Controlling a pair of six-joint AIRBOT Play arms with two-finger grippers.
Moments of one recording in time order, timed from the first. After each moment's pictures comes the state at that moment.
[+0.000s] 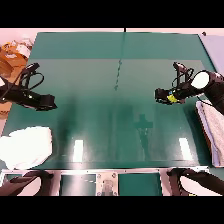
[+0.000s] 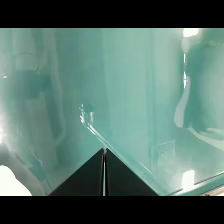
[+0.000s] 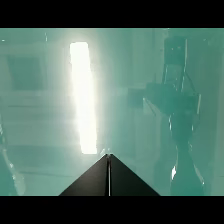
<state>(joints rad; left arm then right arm) 0.06 -1.04 1.03 1.15 -1.36 -1.38 0.08 -1.18 1.05 -1.37 1.12 1.77</state>
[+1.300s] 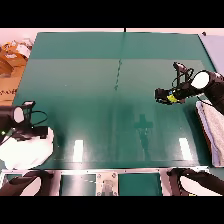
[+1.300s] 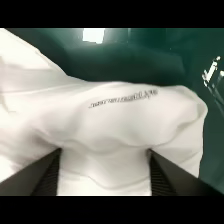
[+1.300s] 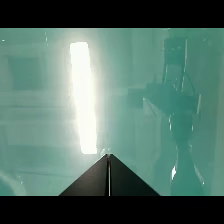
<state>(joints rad) 0.06 -0.97 0.57 1.69 -1.18 -1.75 0.08 -1.18 1.05 -1.37 1.12 1.77</state>
